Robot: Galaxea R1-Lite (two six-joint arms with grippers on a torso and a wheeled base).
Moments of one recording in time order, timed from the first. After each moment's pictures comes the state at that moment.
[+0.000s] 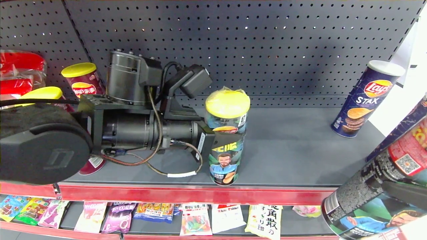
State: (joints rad) left arm -0.69 1.70 -1.11 -0.23 -0.41 0.07; right arm 0.46 0.88 -0.65 -0.03 0.42 -0.08
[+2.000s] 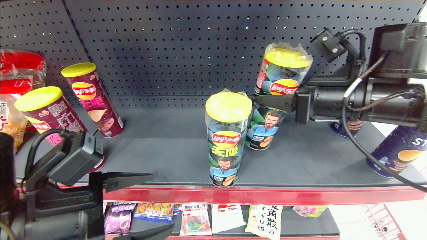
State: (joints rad) left arm -0.61 1.17 -0.51 -0.25 -0.40 0.04; right arm 0.49 1.61 -1.14 -0.27 0.43 -0.10
